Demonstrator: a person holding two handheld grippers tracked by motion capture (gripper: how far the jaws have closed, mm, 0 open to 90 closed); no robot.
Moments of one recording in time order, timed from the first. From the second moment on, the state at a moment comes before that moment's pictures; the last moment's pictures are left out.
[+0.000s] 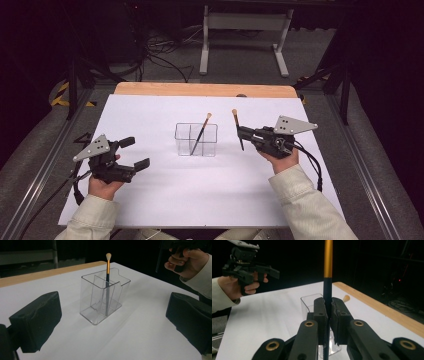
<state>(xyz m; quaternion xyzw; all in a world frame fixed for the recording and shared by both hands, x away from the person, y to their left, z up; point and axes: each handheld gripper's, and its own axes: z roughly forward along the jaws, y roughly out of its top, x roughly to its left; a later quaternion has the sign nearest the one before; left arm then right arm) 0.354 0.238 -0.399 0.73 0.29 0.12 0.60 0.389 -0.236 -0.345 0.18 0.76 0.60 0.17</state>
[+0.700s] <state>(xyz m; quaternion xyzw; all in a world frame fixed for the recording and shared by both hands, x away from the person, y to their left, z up) 0.348 0.244 -0.401 0.73 0.29 0.12 0.60 0.406 -0.203 -0.352 0.17 0.71 0.66 0.17</state>
